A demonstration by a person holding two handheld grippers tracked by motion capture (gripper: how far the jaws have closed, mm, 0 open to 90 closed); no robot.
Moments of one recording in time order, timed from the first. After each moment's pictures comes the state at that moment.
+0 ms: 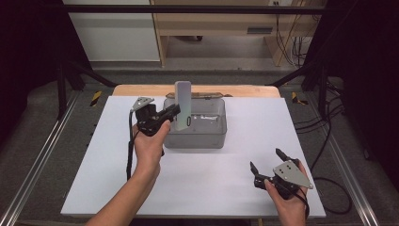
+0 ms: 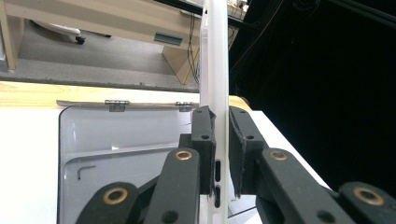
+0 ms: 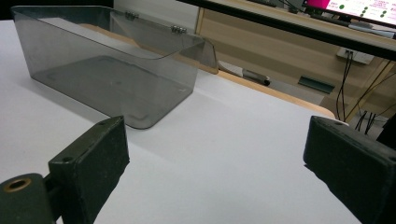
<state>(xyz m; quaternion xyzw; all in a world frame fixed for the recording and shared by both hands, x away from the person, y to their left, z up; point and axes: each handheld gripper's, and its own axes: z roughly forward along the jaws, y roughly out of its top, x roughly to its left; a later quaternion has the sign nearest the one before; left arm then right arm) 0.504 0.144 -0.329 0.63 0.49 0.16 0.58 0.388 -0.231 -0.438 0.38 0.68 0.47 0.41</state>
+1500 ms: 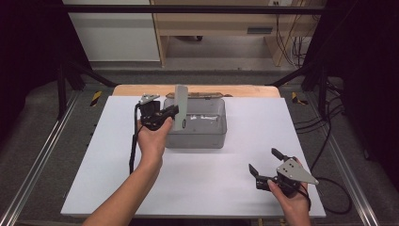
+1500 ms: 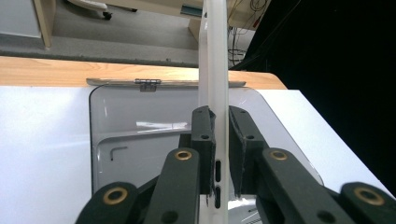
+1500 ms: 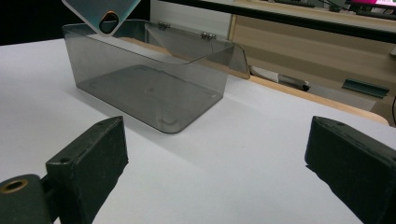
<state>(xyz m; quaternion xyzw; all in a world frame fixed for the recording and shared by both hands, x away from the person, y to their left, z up) 0.530 0.142 -0.340 0.65 0.53 0.18 0.51 0.395 -0.241 -0.443 0.36 0.70 0.52 0.35</state>
